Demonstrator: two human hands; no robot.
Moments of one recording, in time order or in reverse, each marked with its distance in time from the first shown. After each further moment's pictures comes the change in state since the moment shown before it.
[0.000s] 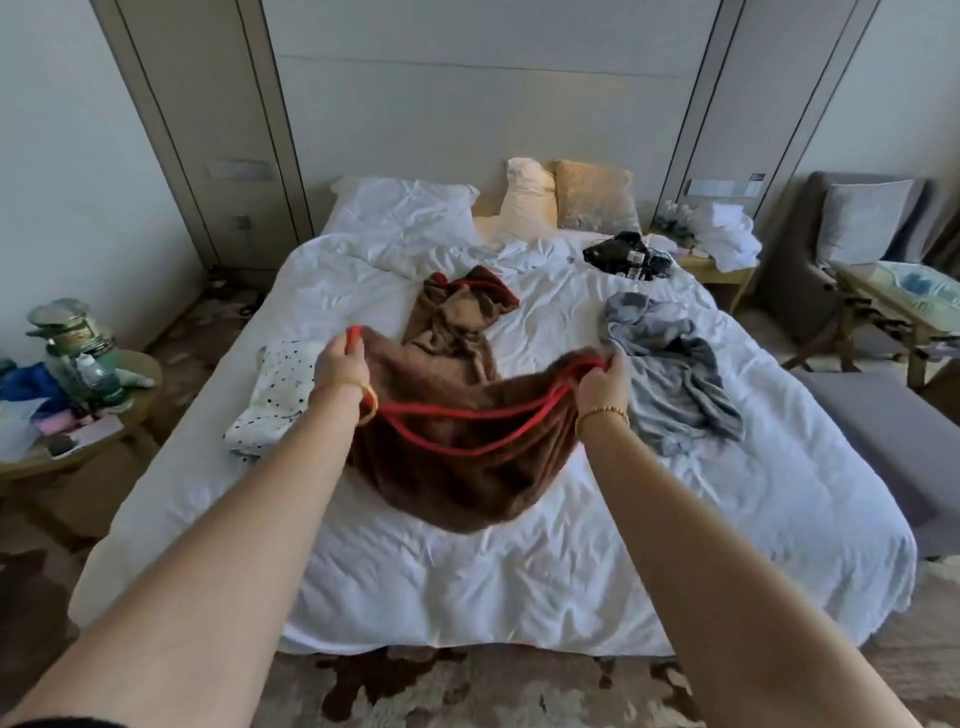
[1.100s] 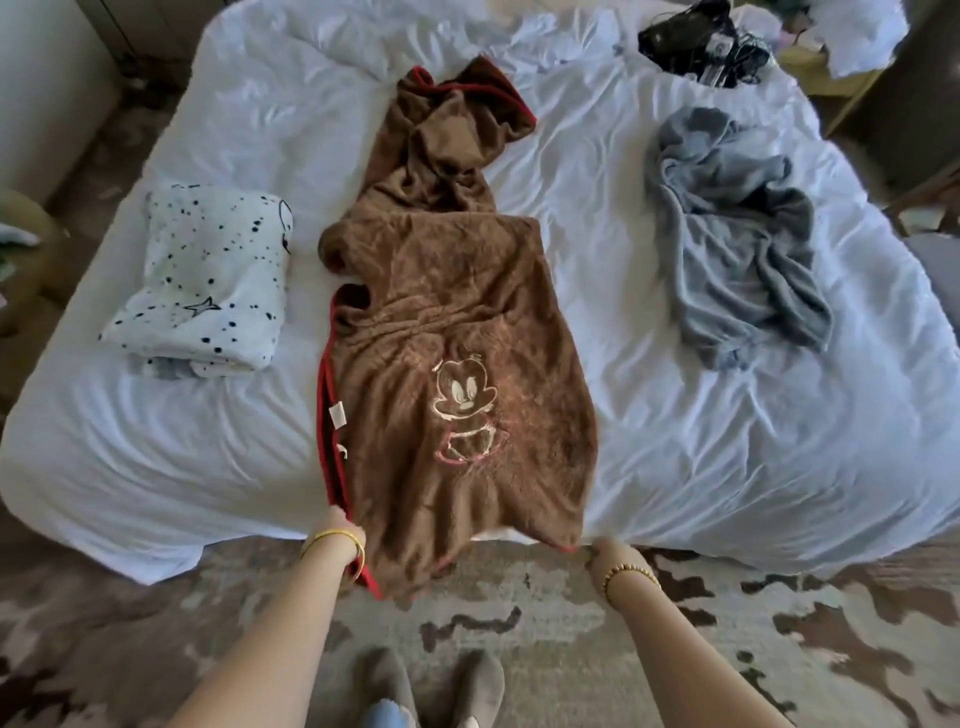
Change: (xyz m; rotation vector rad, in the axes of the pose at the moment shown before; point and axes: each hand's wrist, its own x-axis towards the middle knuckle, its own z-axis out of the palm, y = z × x) left_hand -0.014 -0.292 0.173 0.685 -0.592 -0.681; right_hand 0.074 0.309 -0.101 -1.469 -0.644 0.605
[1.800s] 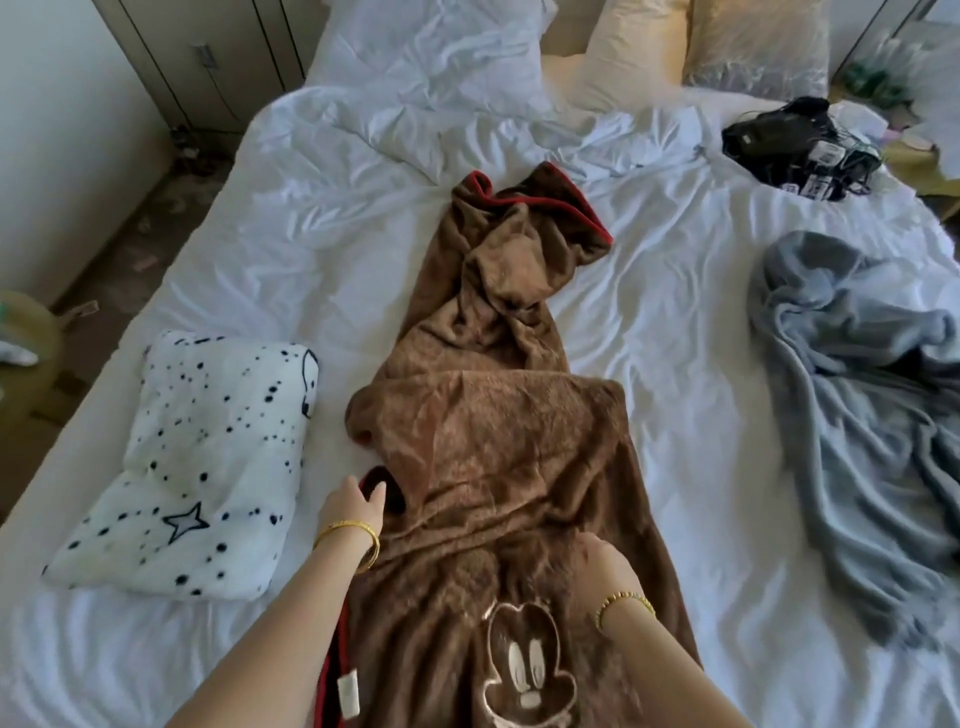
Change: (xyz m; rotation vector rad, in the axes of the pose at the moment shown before) left_hand 0.204 0.234 -0.185 -0.057 0.253 0.112; right_hand 0.186 -0.260 -0.175 0.149 0.208 -0.292
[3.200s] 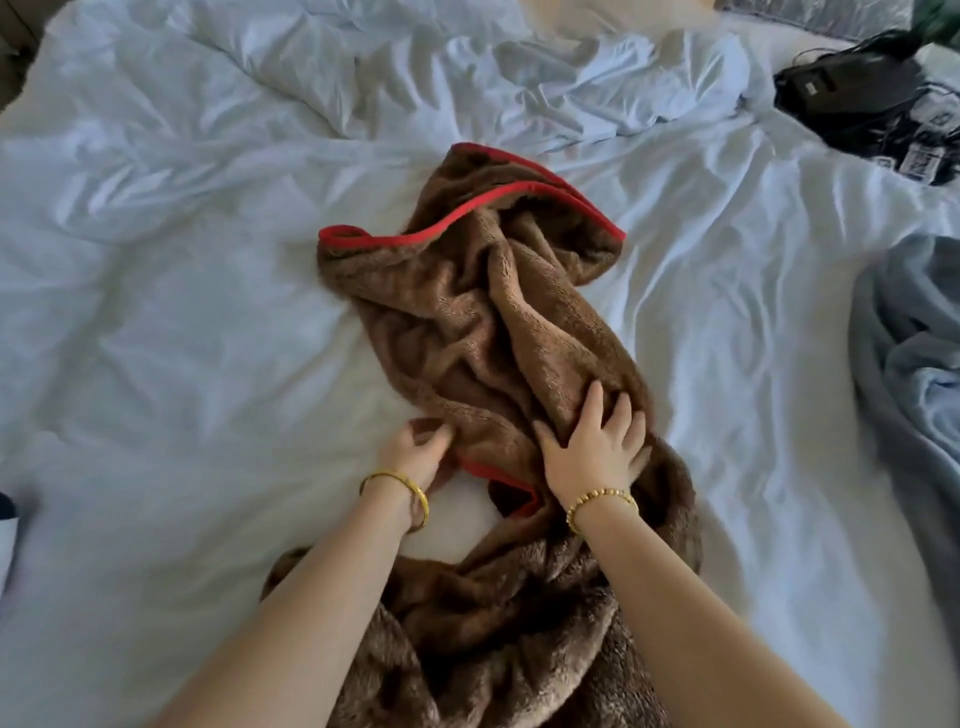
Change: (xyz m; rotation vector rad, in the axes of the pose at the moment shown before) left_hand 0.227 0.270 0.140 -0.937 -0.337 0.027; right_hand 0.349 -0.079 -0.100 0.030 0.362 0.004
